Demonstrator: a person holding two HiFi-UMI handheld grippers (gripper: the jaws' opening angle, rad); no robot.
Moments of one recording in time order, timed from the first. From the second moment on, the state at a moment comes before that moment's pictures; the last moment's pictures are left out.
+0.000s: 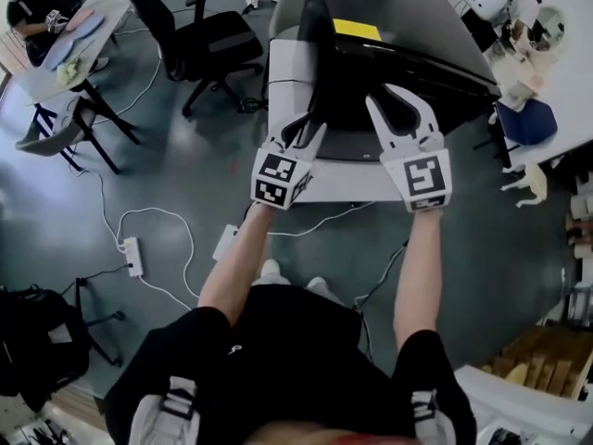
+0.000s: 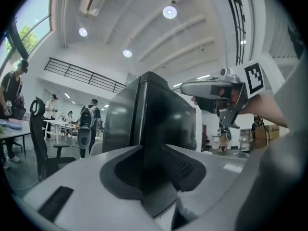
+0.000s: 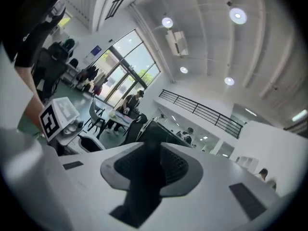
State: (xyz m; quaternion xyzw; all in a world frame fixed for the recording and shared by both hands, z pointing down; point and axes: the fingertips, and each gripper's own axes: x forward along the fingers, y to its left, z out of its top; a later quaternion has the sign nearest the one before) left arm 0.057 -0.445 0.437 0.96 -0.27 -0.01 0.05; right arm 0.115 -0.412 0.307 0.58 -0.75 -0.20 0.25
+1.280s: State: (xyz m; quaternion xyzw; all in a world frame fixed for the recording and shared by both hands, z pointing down) left arm 0.083 -0.480 0.429 0.98 -0.21 -0.02 0.05; right arm 0.118 -0.454 0.308 0.45 -0.71 -0.26 0.48
